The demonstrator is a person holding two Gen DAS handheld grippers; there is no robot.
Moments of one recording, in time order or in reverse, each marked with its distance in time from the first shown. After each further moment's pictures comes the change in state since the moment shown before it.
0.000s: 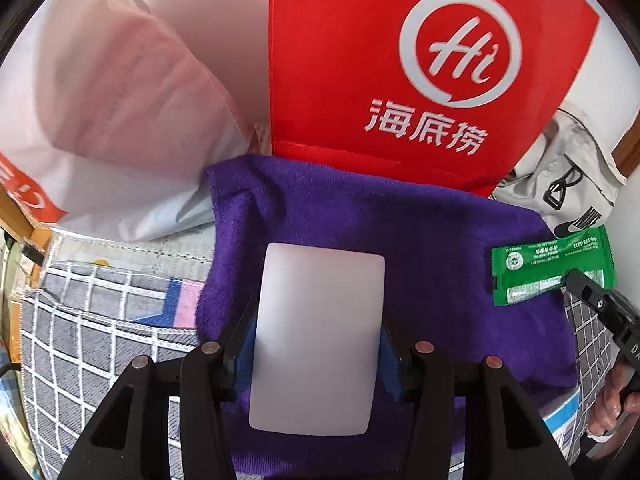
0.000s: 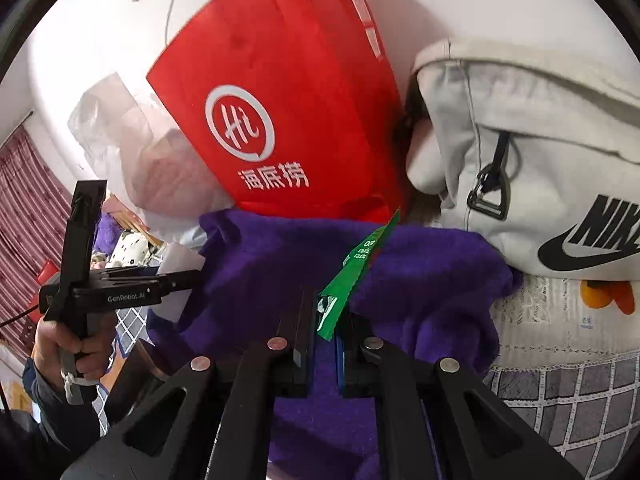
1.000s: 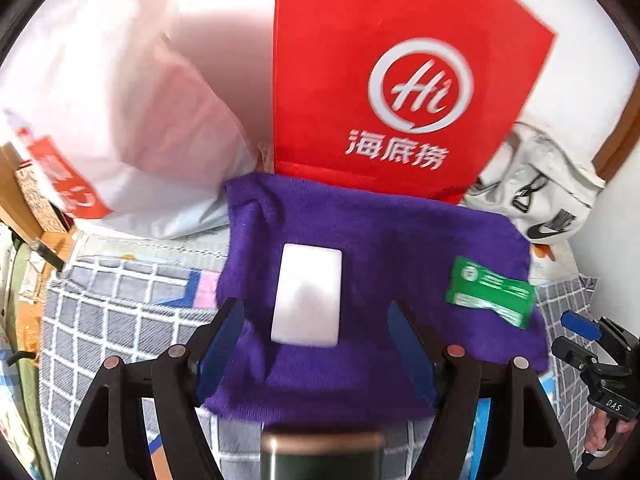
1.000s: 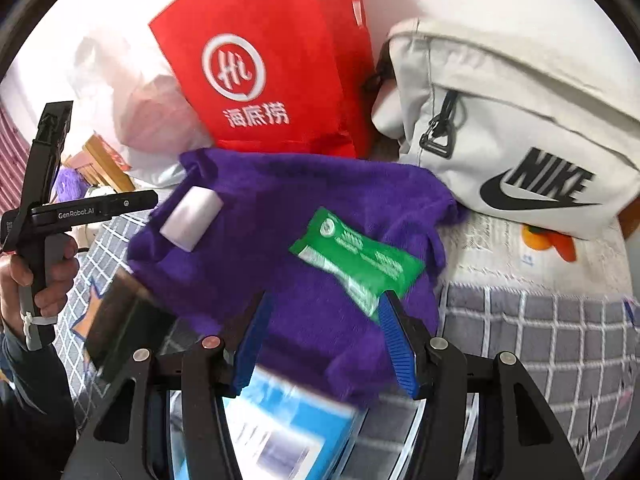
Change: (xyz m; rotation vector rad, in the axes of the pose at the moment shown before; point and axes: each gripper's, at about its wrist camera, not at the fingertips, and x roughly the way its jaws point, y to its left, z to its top) left arm -0.064 -0.012 -0.023 0.002 -0.069 0.000; right arm -0.054 0.018 -0.038 -0.050 0.134 -0.171
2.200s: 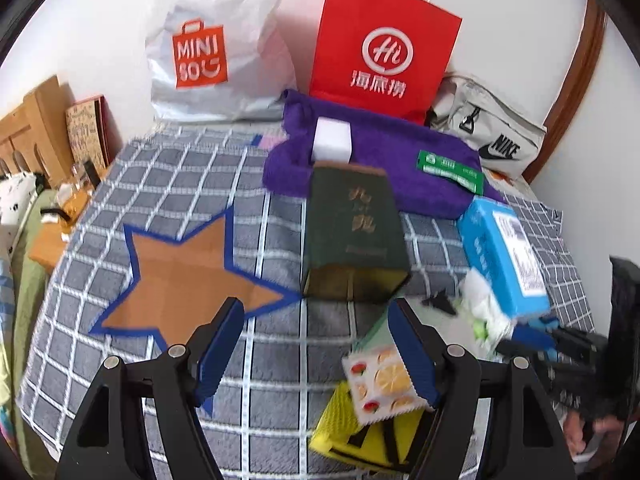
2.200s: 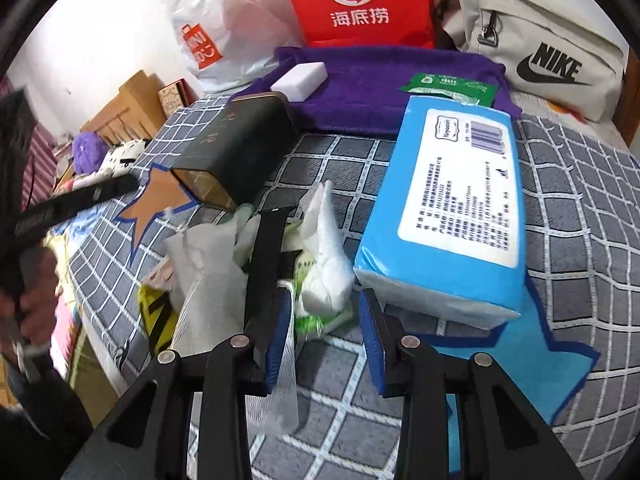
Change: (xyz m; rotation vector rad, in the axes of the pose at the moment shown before) left arm -0.103 0.046 -0.201 -0.027 -0.066 -0.046; right arm -0.030 0.125 -0.175 0.014 0.081 0.013
